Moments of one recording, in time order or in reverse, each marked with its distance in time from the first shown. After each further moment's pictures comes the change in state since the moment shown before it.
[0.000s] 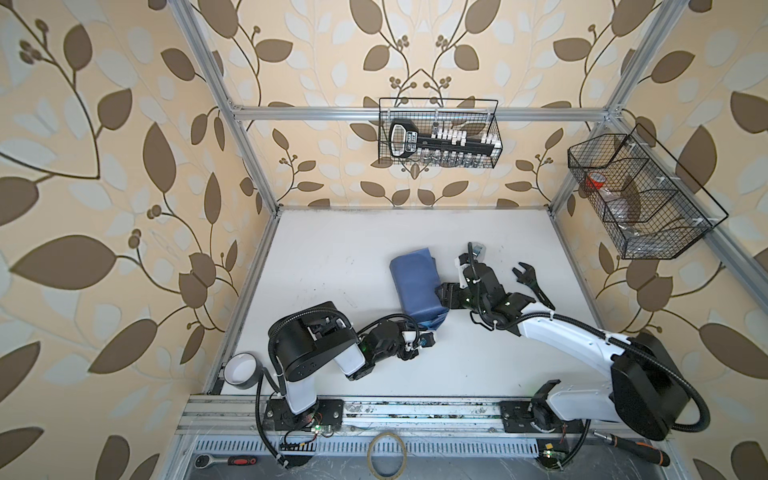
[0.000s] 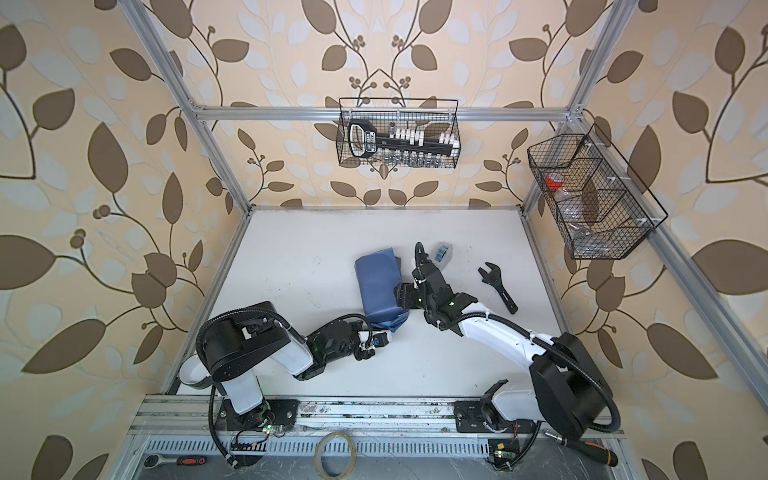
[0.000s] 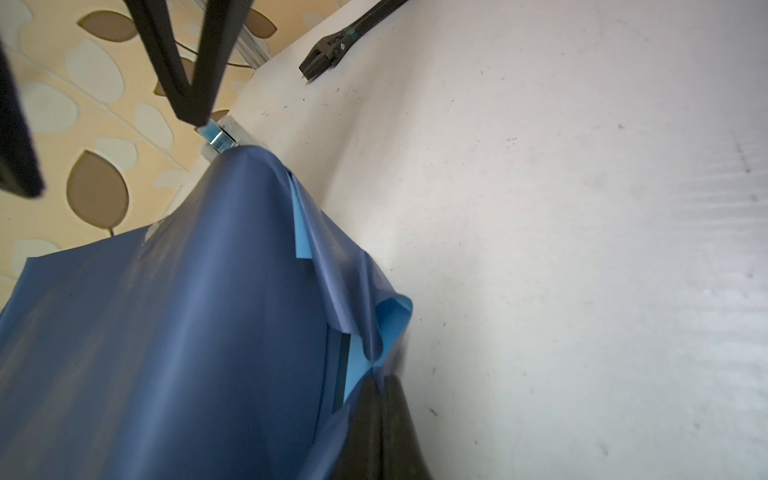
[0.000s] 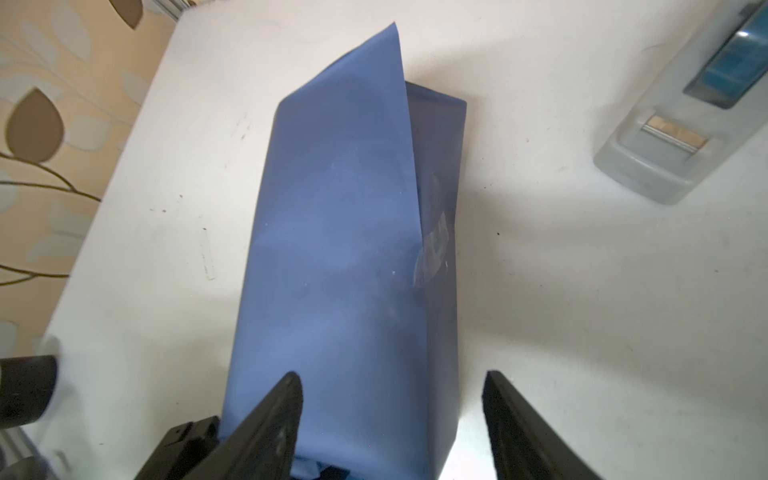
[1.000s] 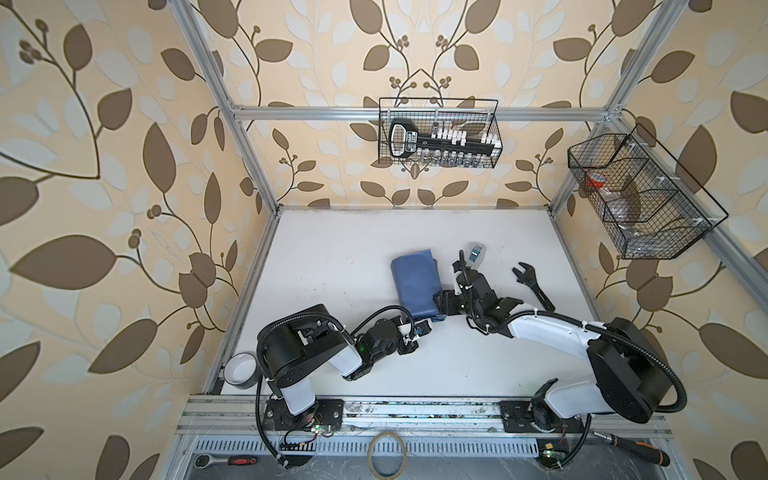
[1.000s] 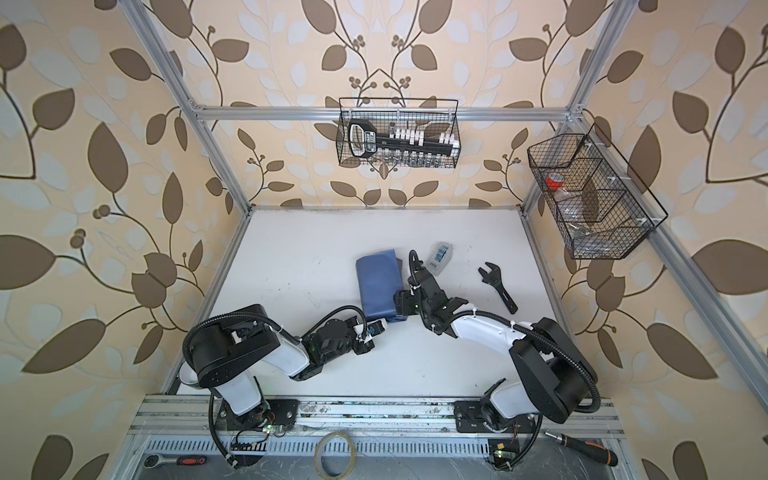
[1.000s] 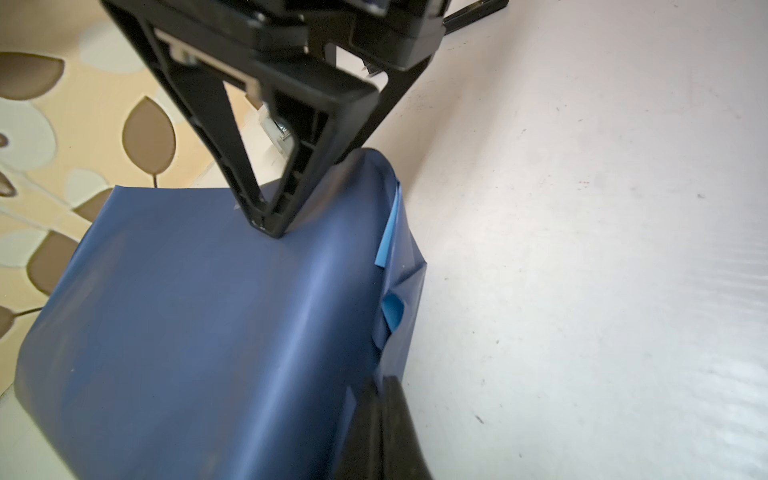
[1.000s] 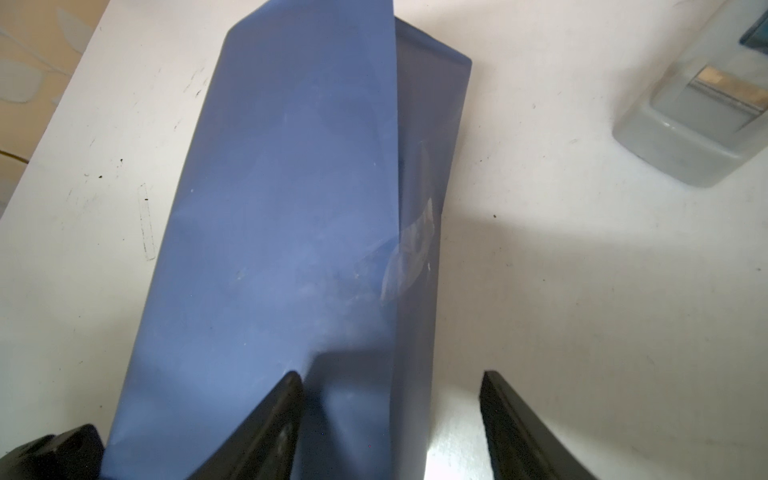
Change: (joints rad) left arm 0.007 -0.075 -0.010 -0.017 -0.102 -0.173; right arm 0.019 0.074 -0.072 0.112 0.029 -0.048
